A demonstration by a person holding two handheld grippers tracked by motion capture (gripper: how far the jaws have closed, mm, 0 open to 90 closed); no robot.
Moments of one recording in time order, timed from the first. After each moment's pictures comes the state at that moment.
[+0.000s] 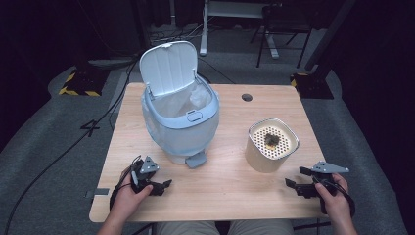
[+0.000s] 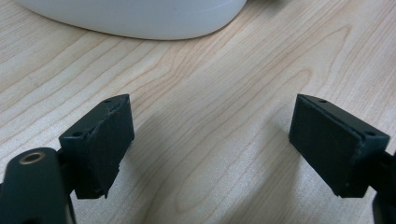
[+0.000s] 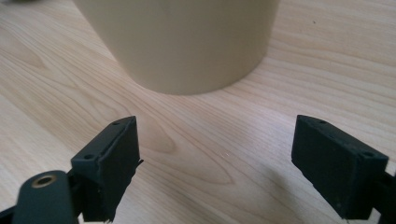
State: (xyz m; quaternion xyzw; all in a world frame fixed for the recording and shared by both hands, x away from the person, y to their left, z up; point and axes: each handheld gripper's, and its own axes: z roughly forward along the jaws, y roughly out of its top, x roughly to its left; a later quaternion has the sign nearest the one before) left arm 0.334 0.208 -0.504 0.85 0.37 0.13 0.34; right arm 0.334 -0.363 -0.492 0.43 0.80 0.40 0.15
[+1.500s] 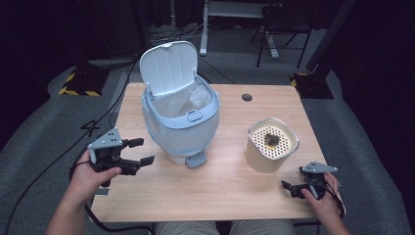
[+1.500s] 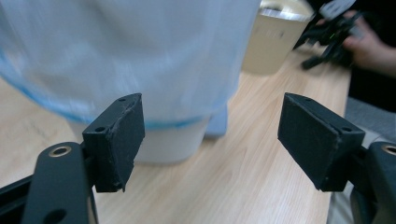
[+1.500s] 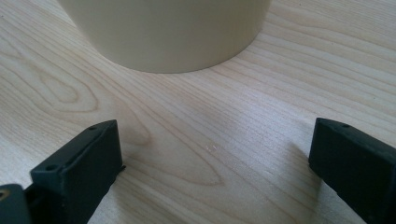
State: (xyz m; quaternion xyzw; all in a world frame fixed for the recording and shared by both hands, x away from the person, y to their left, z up) left arm 0.337 0.269 -0.364 0.80 0.28 0.10 0.52; right arm 0.342 -0.351 -0.505 0.43 0.82 0.34 0.18
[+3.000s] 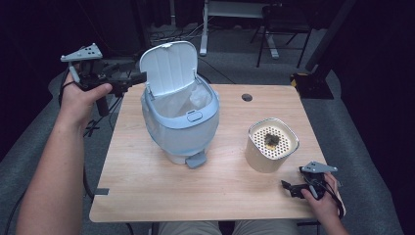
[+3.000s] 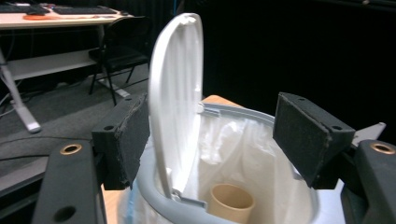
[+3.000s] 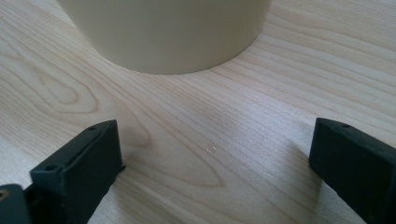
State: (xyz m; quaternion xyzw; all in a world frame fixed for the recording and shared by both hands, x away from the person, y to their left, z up) left arm 0.447 0.282 -0.234 0.73 0.30 0.16 0.59; right arm 0.342 -0.350 -0.505 0.43 0.82 0.34 0.18
